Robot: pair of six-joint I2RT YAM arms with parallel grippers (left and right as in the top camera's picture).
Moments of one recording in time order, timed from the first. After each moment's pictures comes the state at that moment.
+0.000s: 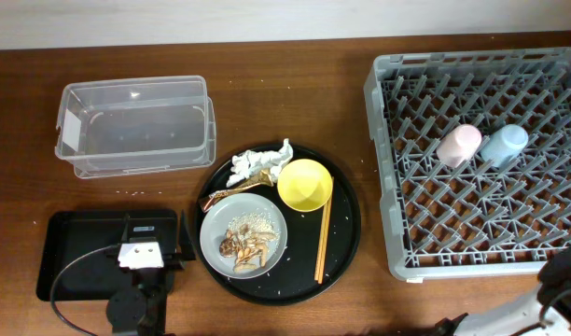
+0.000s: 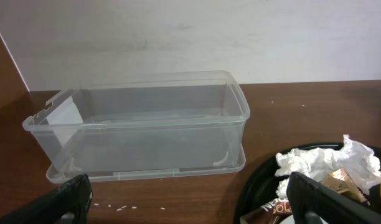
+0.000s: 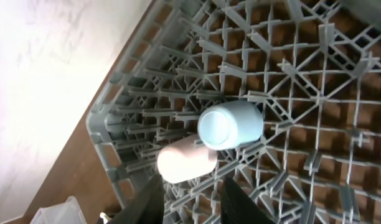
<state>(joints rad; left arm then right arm) 0.05 0.01 0.01 -0.08 0.00 0.04 -0.86 1.91 2.06 -1.30 -0.62 0.11</state>
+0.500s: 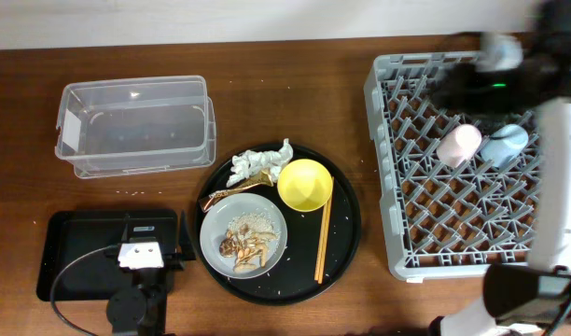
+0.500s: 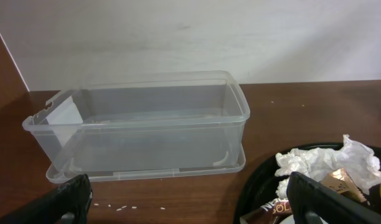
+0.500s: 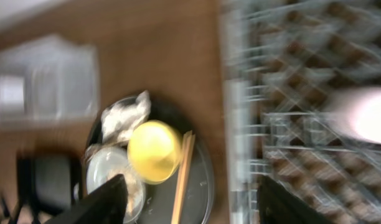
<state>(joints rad) 0.05 0.01 0.01 -0.08 0.00 0.04 -0.10 1.75 2.06 -1.44 -0.45 0.07</state>
